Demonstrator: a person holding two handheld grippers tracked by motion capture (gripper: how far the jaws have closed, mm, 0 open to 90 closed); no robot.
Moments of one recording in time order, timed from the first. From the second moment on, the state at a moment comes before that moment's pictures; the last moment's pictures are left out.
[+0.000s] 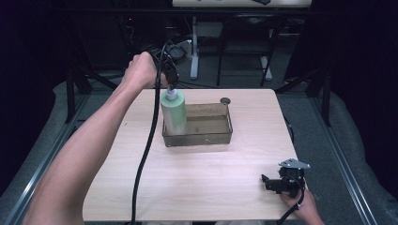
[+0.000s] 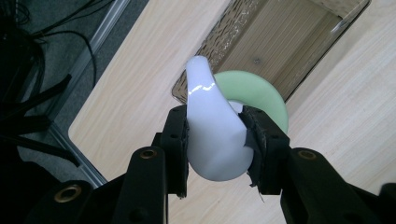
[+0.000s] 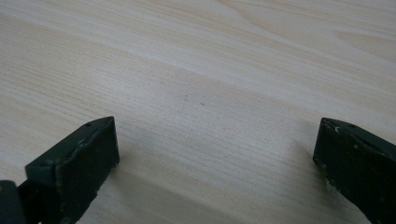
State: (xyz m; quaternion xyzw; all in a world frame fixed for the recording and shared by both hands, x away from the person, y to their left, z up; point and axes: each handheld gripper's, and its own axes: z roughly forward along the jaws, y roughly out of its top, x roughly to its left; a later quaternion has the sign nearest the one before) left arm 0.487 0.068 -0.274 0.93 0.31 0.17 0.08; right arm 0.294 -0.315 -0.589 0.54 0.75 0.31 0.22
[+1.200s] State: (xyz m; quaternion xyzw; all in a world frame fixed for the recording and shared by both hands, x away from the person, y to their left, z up) left arm 0.493 0.075 -0.300 0.94 0.31 0.15 0.07; right arm 0.294 -0.315 -0.589 0.54 0.75 0.31 0.22
